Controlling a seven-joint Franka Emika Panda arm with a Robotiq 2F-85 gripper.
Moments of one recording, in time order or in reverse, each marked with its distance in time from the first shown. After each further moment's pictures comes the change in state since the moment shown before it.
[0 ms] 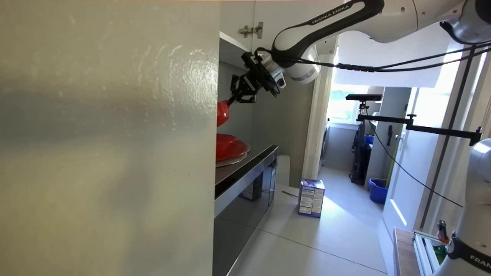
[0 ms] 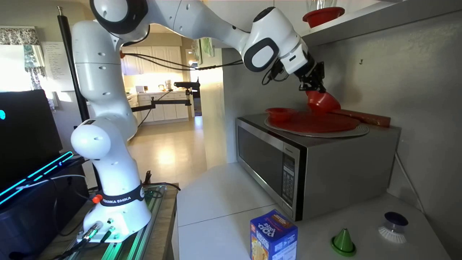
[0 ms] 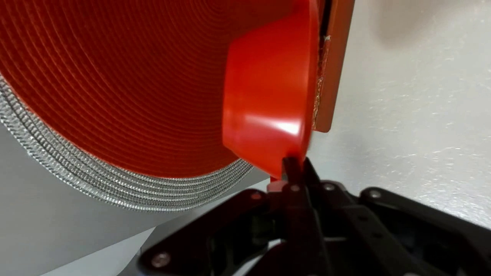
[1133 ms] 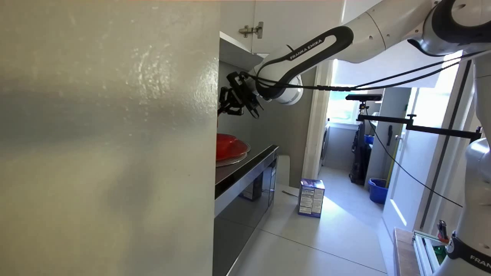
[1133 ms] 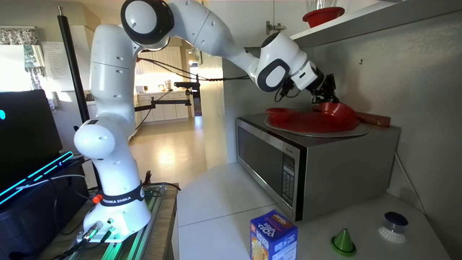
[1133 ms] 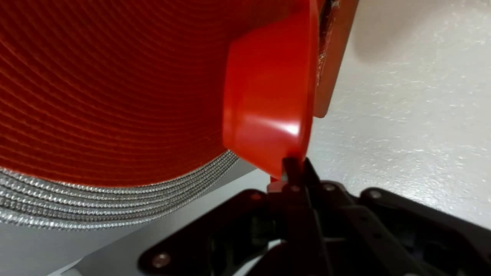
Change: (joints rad) arm 0.080 0.190 -0.073 0.067 -0.184 0.239 0.109
